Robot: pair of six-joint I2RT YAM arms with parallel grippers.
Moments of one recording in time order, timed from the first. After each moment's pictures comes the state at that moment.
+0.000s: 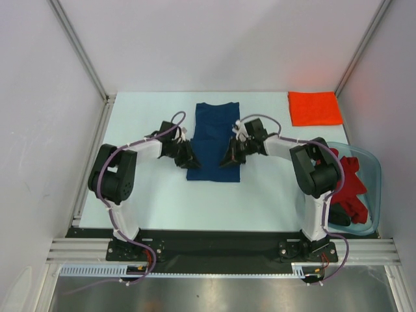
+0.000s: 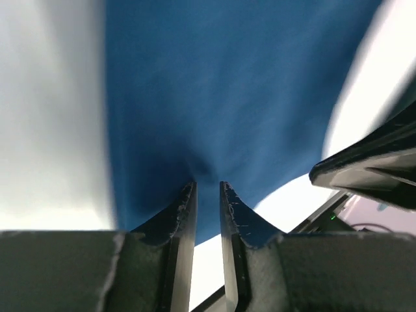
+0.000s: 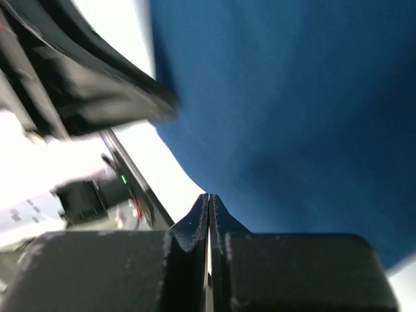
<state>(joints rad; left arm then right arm) -0.30 1.86 1.14 -0.31 0.53 -0.61 0.42 1.99 1.30 -0.18 -0.77 0.61</state>
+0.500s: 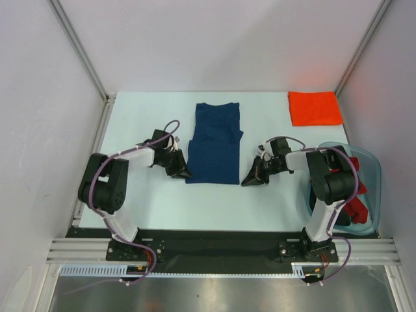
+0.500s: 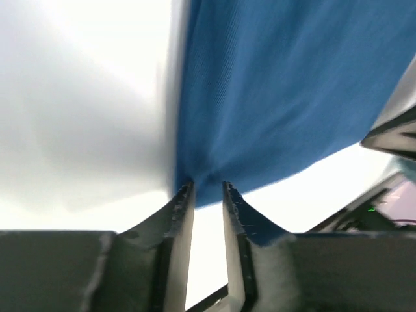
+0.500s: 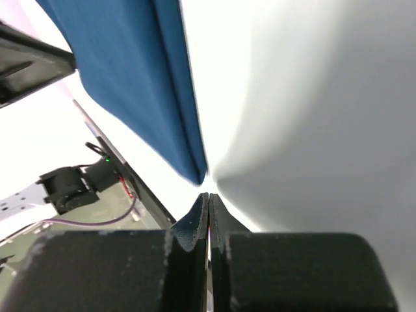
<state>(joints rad) -0.26 1.77 0.94 -0.33 0.50 -0.55 0.24 1.87 0.86 -0.15 -0.86 0.55</state>
